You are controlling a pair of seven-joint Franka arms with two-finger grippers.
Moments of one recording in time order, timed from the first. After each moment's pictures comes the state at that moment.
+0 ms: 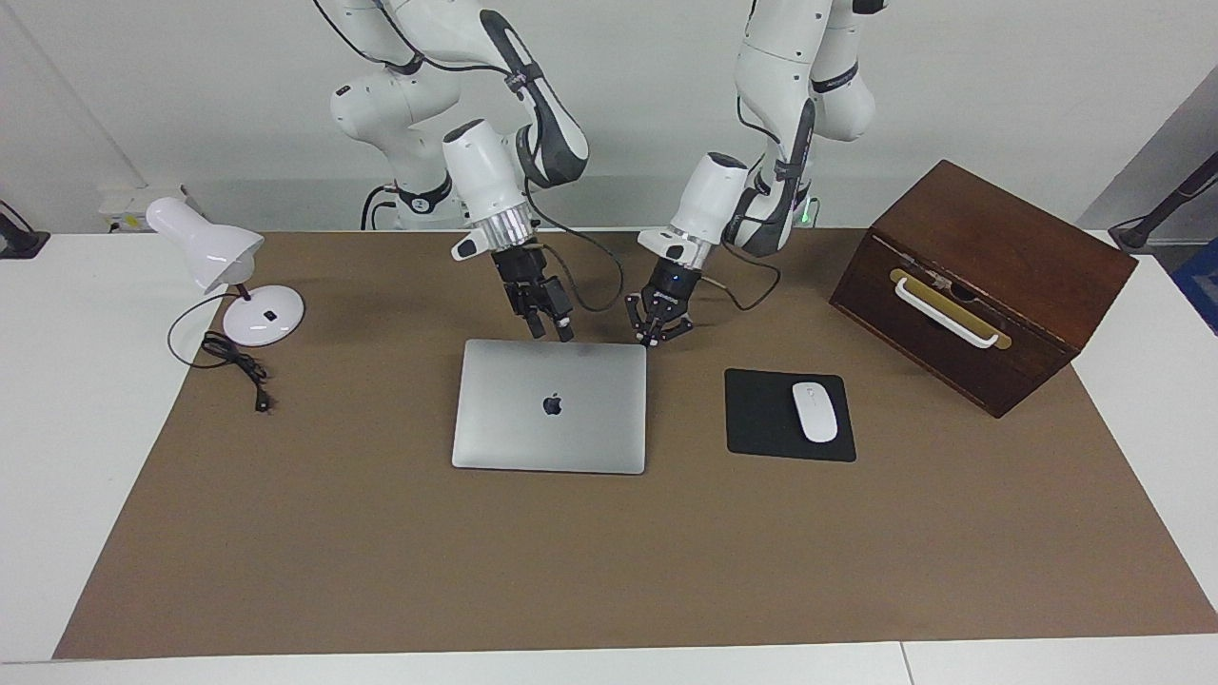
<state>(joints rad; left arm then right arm) -0.71 0.22 -0.03 -2.54 -0.08 3.48 -0.27 0.61 0.01 0.09 -2.51 0.96 3.27 0.55</state>
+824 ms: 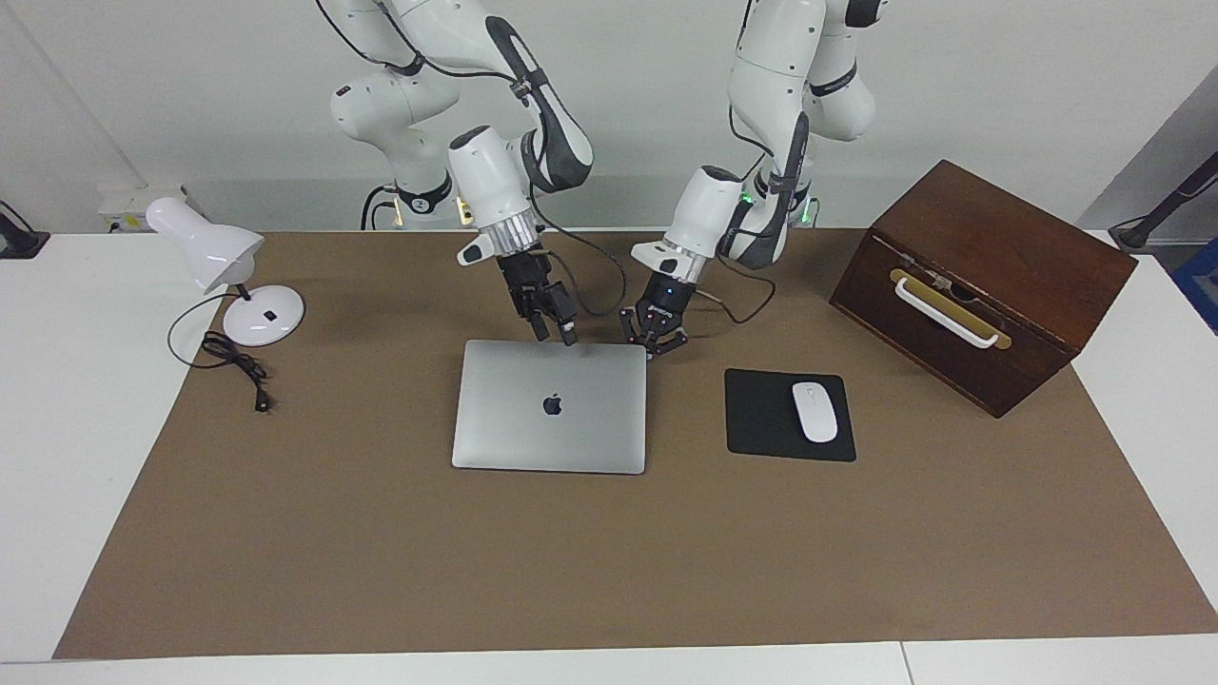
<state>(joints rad) -0.71 0.24 -0.02 -2.51 -0.08 3.48 -0.24 0.64 0.02 0.09 -2.50 1.01 3.27 0.55</state>
